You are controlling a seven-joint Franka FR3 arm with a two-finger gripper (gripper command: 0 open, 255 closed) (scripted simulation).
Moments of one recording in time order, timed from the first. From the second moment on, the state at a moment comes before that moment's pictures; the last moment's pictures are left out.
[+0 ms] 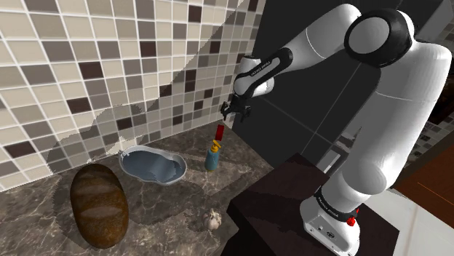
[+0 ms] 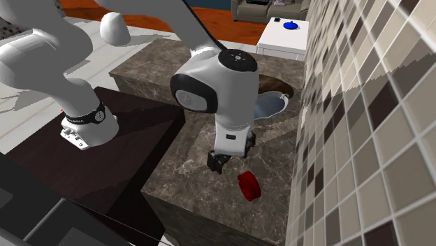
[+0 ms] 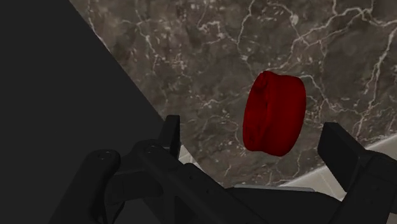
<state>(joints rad) -0.04 0.30 0.02 -2.21 0.00 2.53 0.59</state>
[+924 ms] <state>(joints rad) -0.05 0.62 0.01 -1.99 0.03 2.67 0.64</state>
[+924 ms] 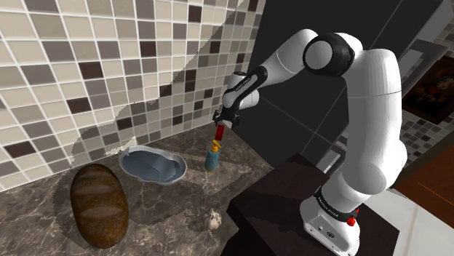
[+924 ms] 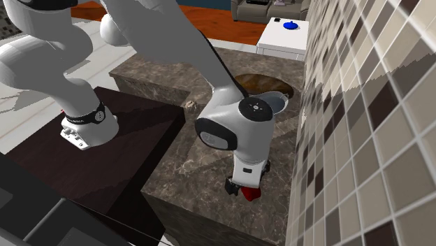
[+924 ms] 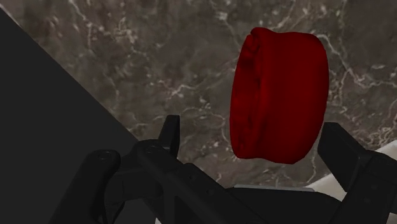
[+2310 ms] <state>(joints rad) -0.04 0.59 0.01 -2.00 0.03 2.64 0.64</state>
